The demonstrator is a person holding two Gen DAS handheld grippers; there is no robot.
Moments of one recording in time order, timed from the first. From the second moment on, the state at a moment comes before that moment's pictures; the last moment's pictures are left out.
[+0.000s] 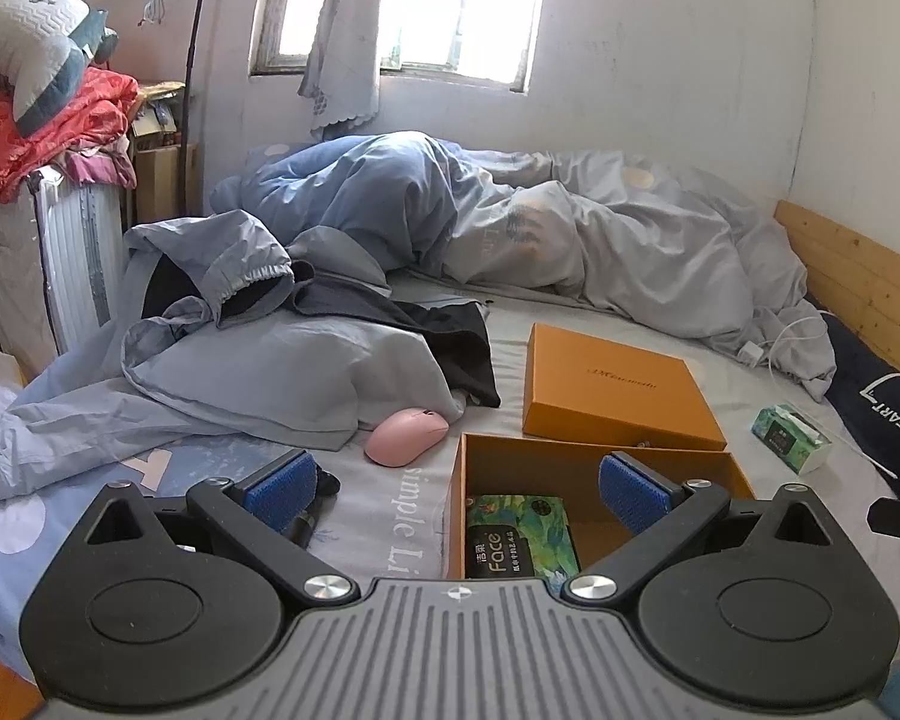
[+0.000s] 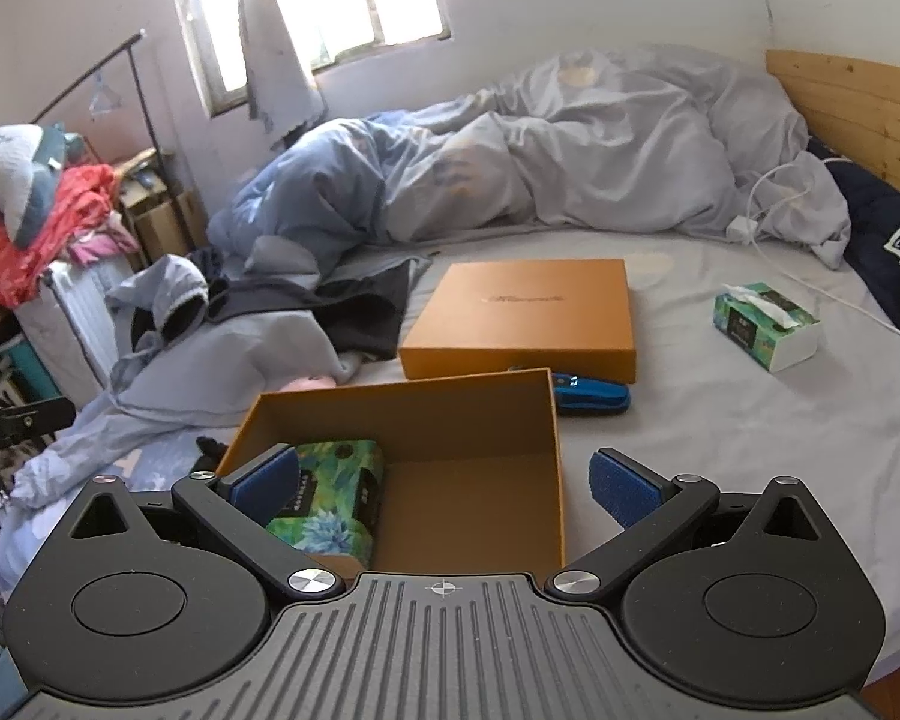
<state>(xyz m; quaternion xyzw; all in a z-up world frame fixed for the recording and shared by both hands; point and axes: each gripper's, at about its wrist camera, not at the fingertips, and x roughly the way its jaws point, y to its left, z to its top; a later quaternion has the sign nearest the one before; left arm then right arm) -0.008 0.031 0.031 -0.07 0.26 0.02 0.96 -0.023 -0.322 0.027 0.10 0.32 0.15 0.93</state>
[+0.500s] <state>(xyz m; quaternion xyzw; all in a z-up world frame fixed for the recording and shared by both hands) 0.022 0.056 0.006 -0.03 0.29 0.09 0.95 -0.017 -0.331 0.030 0.11 0.32 0.15 0.93</state>
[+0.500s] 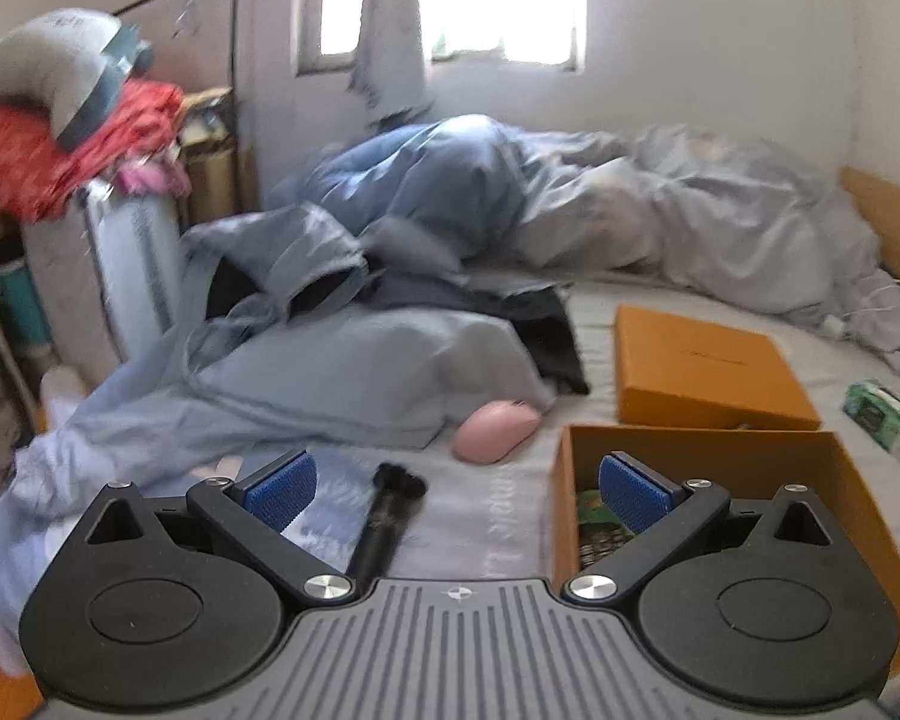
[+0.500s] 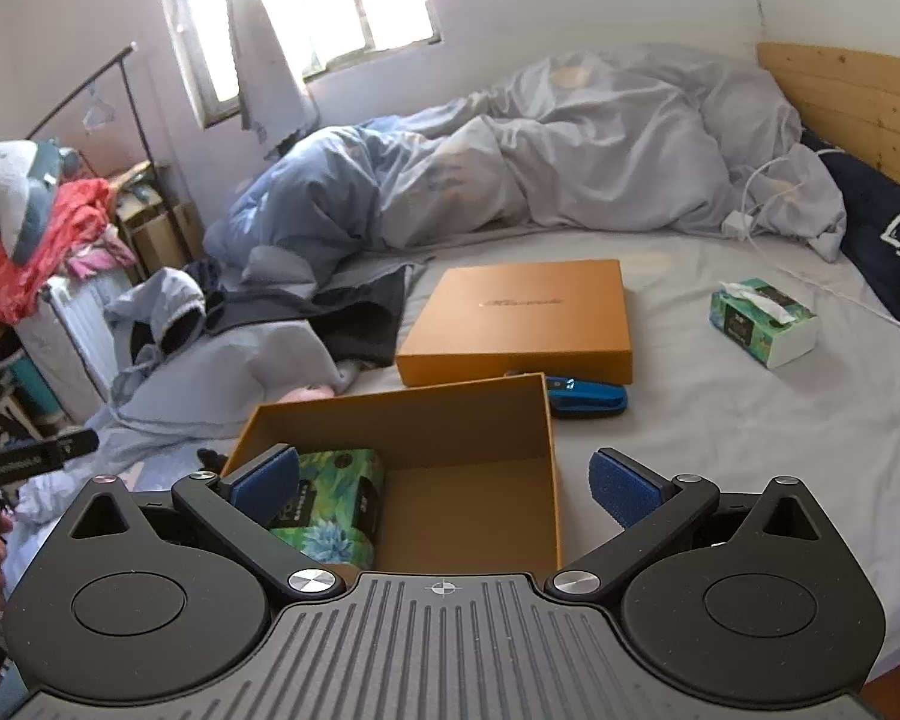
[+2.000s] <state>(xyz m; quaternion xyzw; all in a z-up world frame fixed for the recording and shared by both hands) 0.144 0.138 -0.162 0.00 0.47 0.05 0.88 0.002 -0.340 0.017 0.16 0.35 0.15 0.91</state>
